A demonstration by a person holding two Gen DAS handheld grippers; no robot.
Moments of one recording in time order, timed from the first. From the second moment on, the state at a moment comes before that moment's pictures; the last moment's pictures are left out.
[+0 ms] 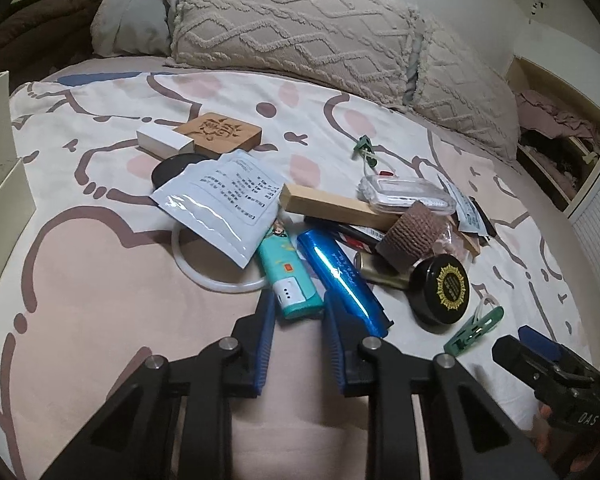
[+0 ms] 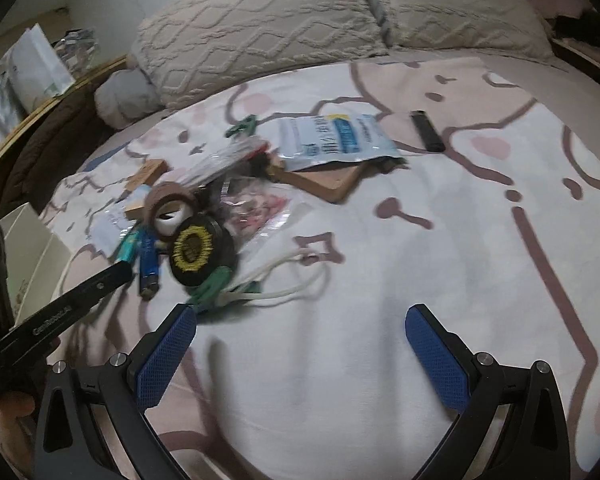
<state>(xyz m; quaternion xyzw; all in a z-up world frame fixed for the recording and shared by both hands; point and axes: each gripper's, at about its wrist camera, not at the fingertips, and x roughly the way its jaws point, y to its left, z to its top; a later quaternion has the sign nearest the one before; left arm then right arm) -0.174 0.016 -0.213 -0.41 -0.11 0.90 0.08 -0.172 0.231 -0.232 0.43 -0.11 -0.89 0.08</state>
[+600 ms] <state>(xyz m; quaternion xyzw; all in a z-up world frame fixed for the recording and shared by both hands) -0.132 0.029 -0.207 -0.42 -0.08 0.90 0.09 -0.169 0.231 -0.229 0.39 -0.20 -0.89 0.15</state>
